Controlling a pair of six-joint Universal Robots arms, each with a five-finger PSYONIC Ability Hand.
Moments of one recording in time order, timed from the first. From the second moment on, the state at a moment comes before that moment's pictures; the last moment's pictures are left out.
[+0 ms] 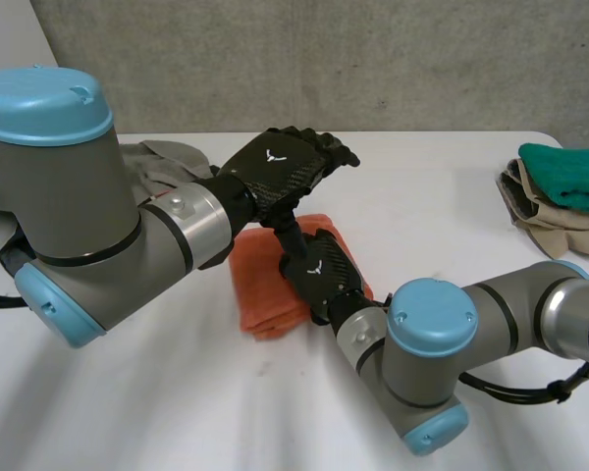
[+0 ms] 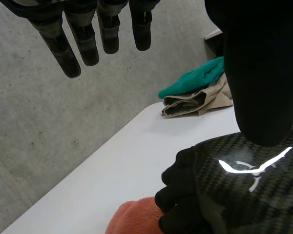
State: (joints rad) left arm 4.14 -2.01 -1.19 3.06 -1.17 3.38; right arm 2.28 -0.83 1.48 -0.55 1.46 2.56; left_hand 0.24 0.23 0.24 0.22 0.05; right_hand 0.81 0.82 0.82 0.82 0.60
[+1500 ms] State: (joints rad) left arm 4.11 -1.96 -1.15 3.07 -1.18 3.31; right arm 1.16 -0.75 1.12 -0.58 0.84 2.96; left_hand 0.24 0.23 0.24 0.22 0.05; right_hand 0.26 0.26 0.25 0.25 0.06
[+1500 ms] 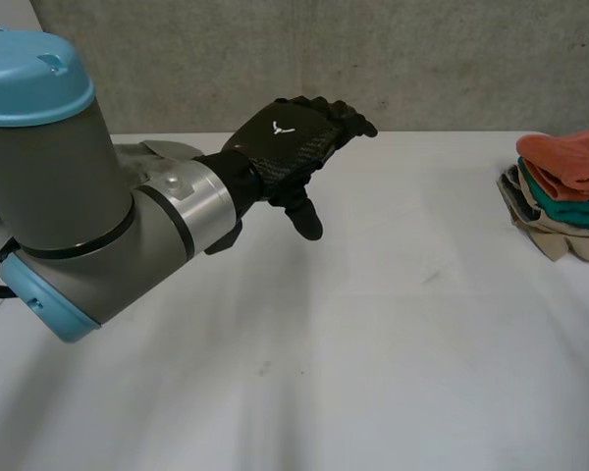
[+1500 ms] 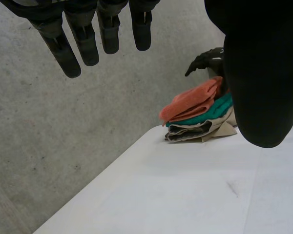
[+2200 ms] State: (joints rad) left arm 4.35 -1.81 -1.13 3.14 -1.25 3.32; right arm 1.55 -1.36 1.48 -0.51 1.19 2.64; left_hand 0.24 0.23 0.24 0.22 0.05; right_hand 0.23 0.21 0.21 0.21 0.05
